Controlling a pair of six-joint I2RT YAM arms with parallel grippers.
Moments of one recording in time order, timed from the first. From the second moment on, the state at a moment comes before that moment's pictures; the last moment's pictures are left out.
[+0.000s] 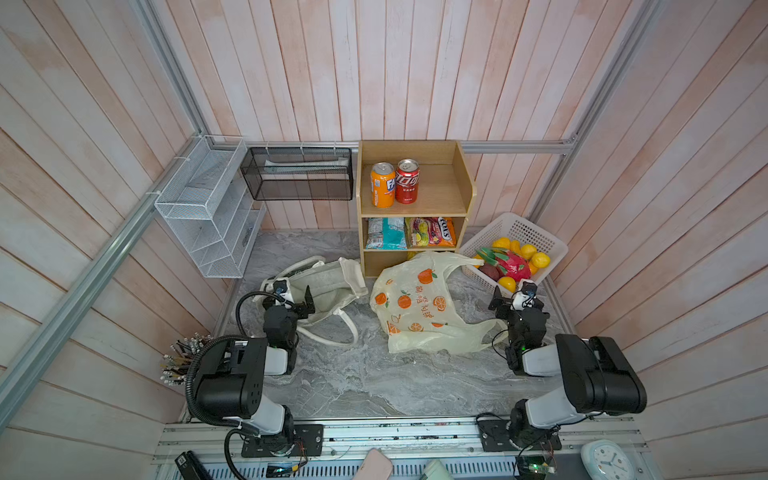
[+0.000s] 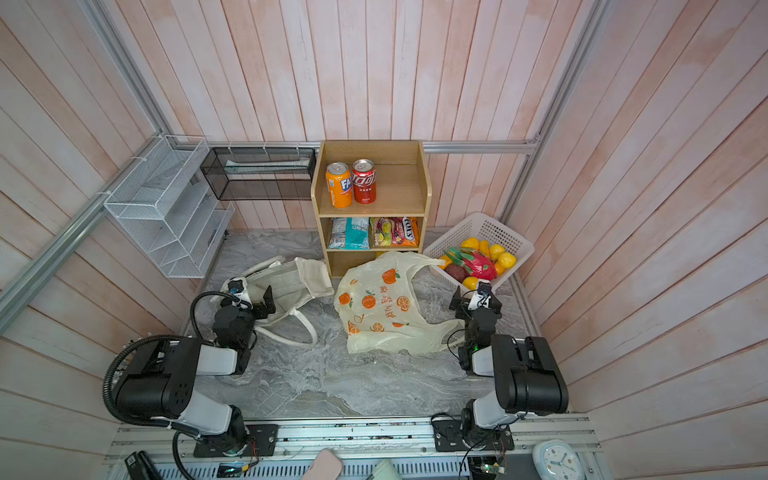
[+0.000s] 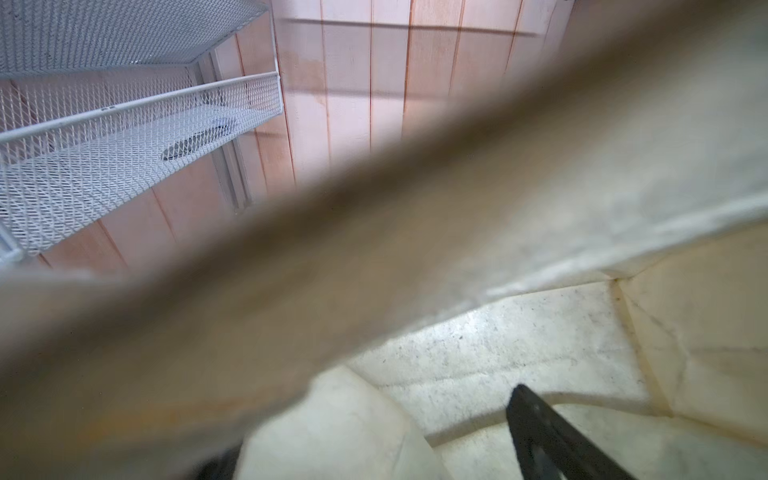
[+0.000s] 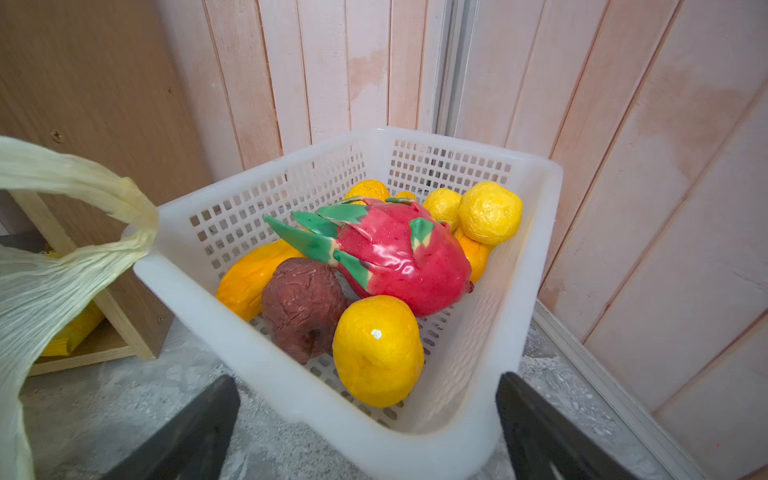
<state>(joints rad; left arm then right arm) 0.02 1.54 0.28 1.11 -0.05 -0.02 -0.04 1.52 0.22 1.18 0.13 0.05</state>
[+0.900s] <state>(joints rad) 0.02 1.54 0.29 1.11 -0.05 -0.02 -0.04 1.52 0.22 1.18 0.13 0.05</state>
